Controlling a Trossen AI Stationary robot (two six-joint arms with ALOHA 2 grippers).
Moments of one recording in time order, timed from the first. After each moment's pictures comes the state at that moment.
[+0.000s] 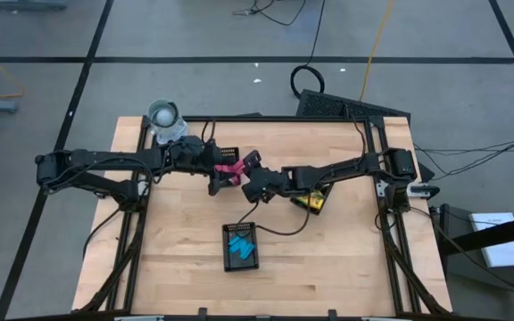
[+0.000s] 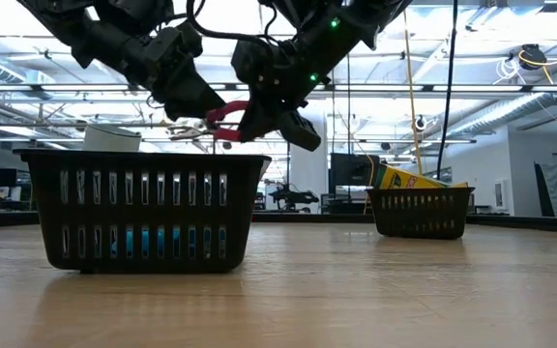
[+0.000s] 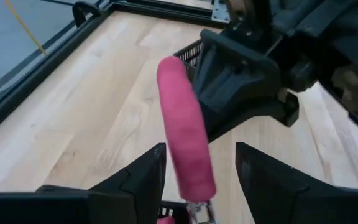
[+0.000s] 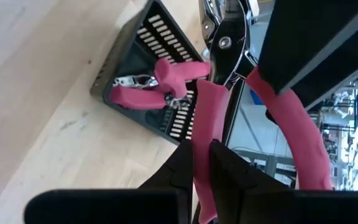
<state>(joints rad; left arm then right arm) 0.27 1.18 0.65 0.08 0.16 -0.03 0.01 1.91 1.35 -0.09 0.52 -0.96</state>
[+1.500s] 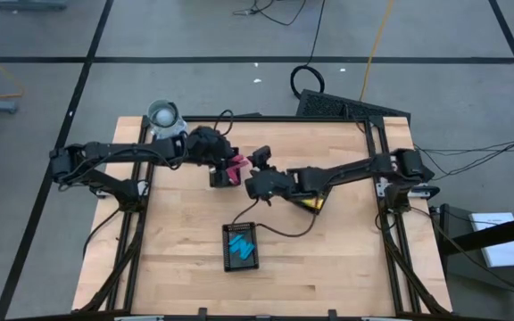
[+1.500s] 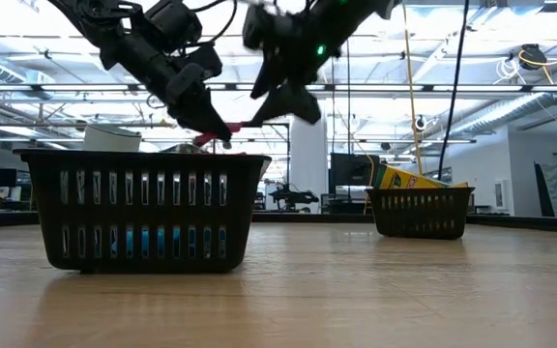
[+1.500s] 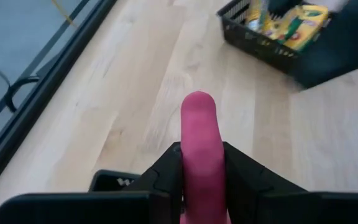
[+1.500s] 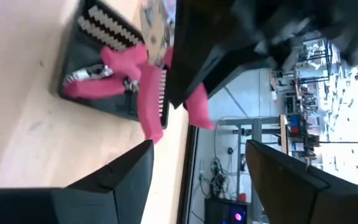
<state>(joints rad) 0.35 1.34 0.80 -0.10 0.10 0.13 0.07 1.84 1.35 -0.13 0.71 -0.79</state>
